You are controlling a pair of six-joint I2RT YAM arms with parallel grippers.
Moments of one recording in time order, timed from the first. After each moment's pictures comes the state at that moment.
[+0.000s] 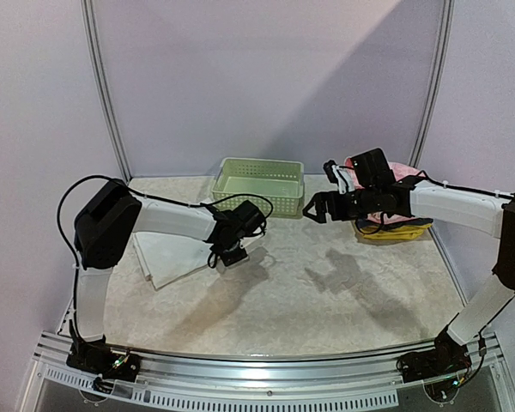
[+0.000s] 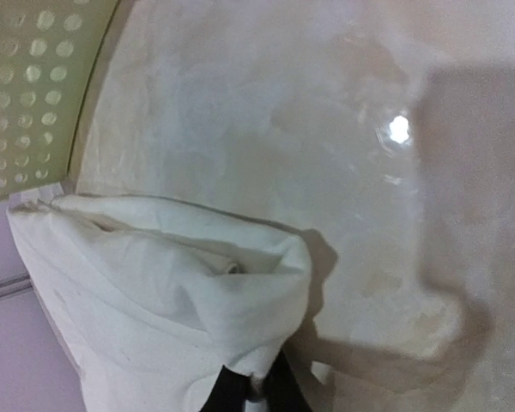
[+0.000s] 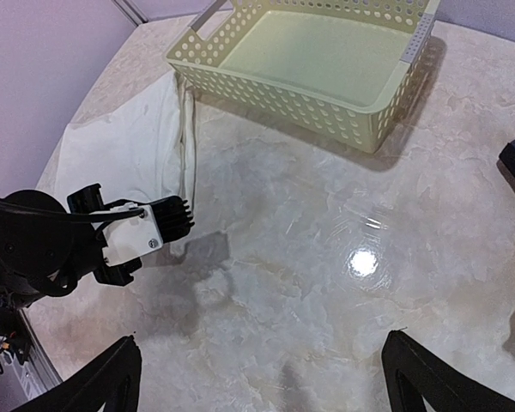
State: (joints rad) left arm -0.84 2.14 1.42 -0.48 -0.55 0.31; right arm 0.56 1.59 1.17 -0.28 -0.24 0.34
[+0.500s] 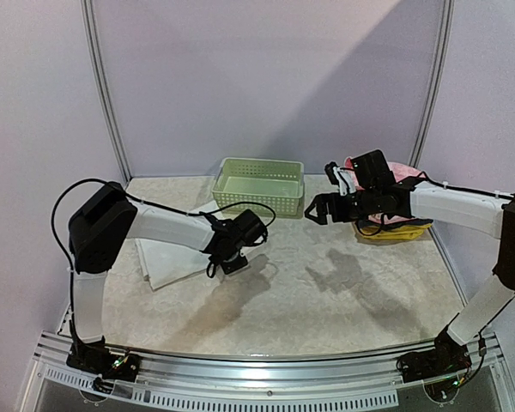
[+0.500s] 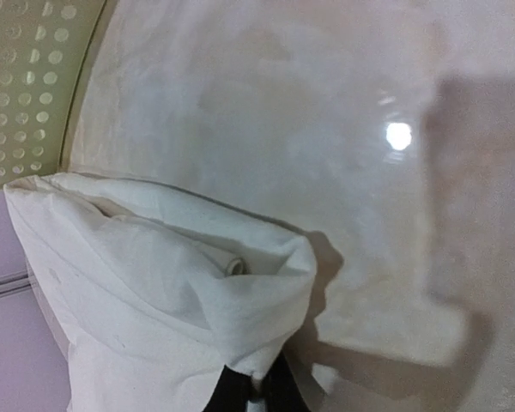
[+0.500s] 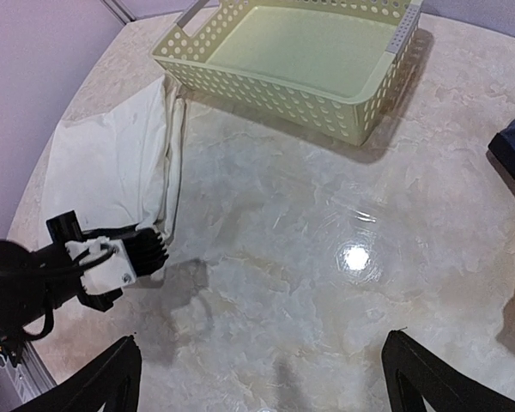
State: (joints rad) left arm -0.89 2.09 1.32 -0.42 -0.56 0.28; right arm 0.56 1.59 1.16 -0.29 -0.21 0.34
